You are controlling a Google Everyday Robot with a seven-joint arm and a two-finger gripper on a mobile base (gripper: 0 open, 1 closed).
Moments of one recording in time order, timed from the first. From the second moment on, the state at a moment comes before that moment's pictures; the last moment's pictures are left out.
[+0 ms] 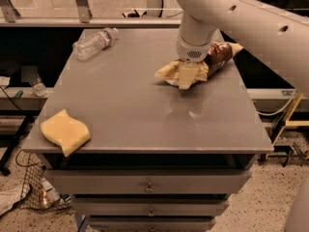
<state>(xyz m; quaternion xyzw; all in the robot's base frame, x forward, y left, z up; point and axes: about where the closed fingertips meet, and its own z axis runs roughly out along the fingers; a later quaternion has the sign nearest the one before) 0.653 -0.094 0.857 -0.69 0.71 -0.09 0.14</state>
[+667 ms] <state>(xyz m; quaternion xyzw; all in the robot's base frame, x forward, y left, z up) 0.669 -0.054 0.906 -0.70 0.69 -0.07 0.17</state>
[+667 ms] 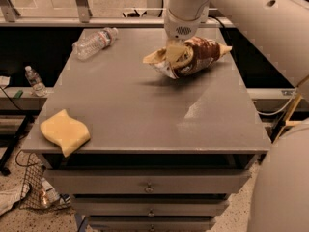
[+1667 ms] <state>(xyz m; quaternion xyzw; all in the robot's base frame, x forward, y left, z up) 0.672 -0.054 0.903 -0.70 0.69 -0.07 0.17</state>
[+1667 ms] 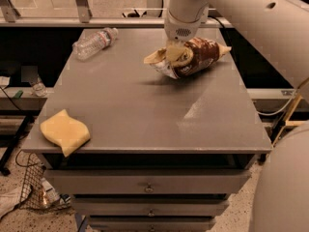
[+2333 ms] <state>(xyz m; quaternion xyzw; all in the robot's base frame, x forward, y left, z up) 0.730 0.008 0.930 -0.70 0.67 -0.09 0.23</state>
